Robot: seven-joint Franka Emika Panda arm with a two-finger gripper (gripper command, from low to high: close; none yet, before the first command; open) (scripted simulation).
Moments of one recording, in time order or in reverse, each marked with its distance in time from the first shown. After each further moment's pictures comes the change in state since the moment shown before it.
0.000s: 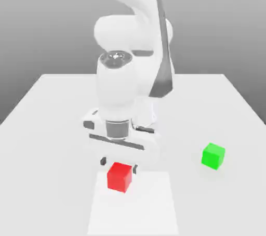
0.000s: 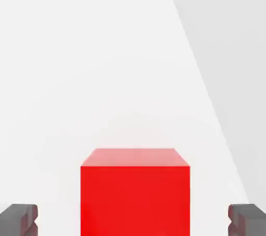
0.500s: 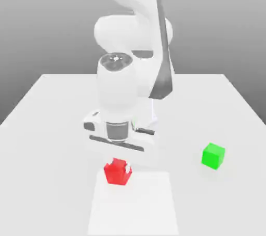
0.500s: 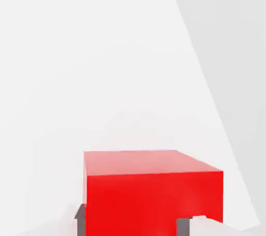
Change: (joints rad) arm -0.006 -0.199 0.010 -0.029 0.012 -0.171 -0.008
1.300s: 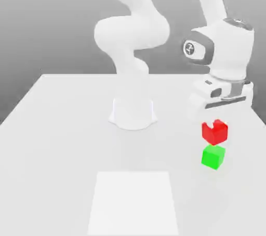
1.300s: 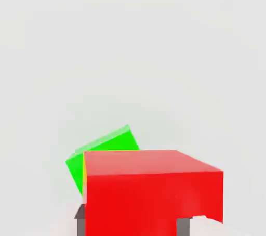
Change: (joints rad) arm 0.450 -0.089 0.424 -0.017 -0.024 -0.087 0.086
